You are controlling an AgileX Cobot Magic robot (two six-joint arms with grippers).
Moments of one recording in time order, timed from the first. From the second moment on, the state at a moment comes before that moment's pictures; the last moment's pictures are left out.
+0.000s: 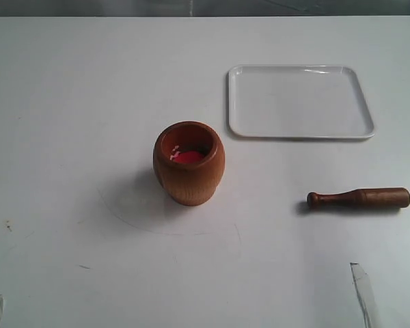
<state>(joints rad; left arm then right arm) 0.02 0.00 0.00 0.07 0.44 0.35 0.07 0.64 -0.59 -0.15 -0.19 0.16</state>
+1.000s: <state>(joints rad) 0.02 0.00 0.00 0.07 0.44 0.35 0.56 1.47 -0.94 0.04 1.11 -0.89</state>
